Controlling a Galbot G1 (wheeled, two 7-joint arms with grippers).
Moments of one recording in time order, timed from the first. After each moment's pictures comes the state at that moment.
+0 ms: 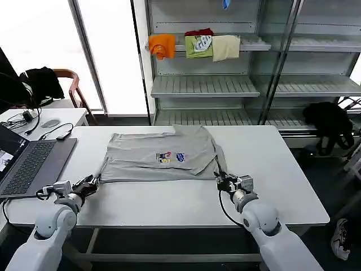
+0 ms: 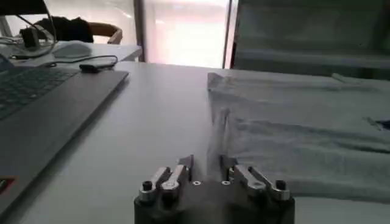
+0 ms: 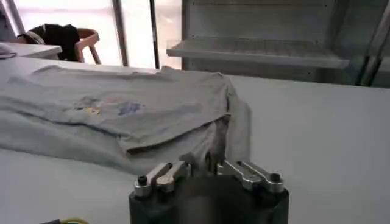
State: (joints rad) left arm 1.05 -0.98 -0.50 -1.64 -0.71 0.56 -0.16; right arm -0.91 1.11 0.14 1.79 0.54 -0.58 0.16
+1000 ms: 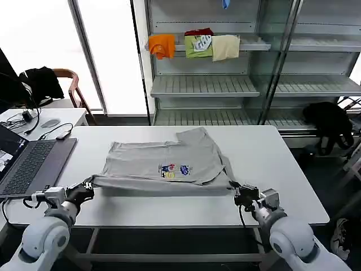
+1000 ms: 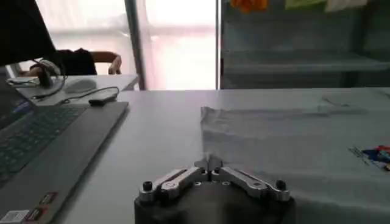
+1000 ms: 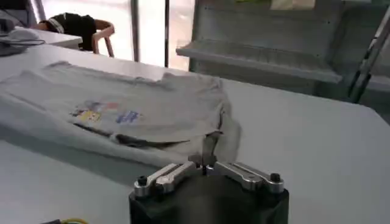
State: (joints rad) left arm 1.29 -0.92 -0.56 -2.02 -0.74 0.58 -0.34; right arm -1.21 0.85 0.30 2.12 0.64 -0.58 0.16
